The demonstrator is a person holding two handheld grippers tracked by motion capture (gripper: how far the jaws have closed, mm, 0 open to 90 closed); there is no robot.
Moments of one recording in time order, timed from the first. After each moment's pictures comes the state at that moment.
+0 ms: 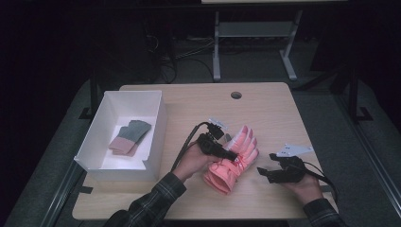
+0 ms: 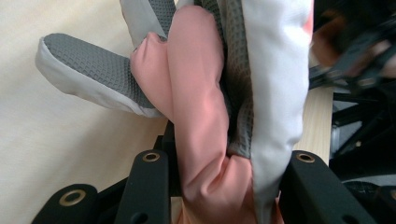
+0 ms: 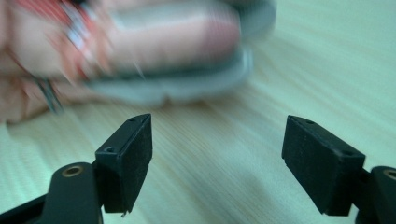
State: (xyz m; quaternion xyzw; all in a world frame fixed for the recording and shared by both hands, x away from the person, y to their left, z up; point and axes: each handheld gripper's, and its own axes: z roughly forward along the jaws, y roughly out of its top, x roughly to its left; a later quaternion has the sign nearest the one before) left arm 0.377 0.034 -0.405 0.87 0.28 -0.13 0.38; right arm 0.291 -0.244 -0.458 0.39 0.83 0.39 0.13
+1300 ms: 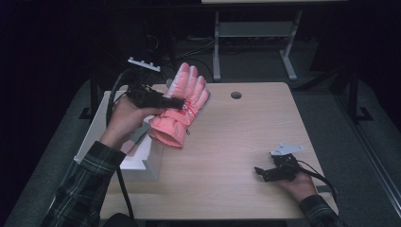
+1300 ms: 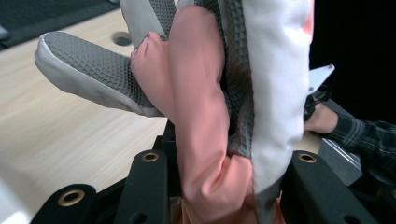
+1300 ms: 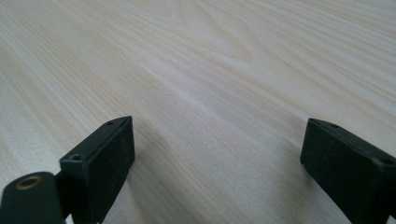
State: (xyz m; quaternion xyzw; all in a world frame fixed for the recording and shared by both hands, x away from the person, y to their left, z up) left arm 0.382 0.194 -0.223 0.83 0.35 0.01 0.44; right arm 0.307 -0.239 -0.482 0.40 0.83 0.36 0.15
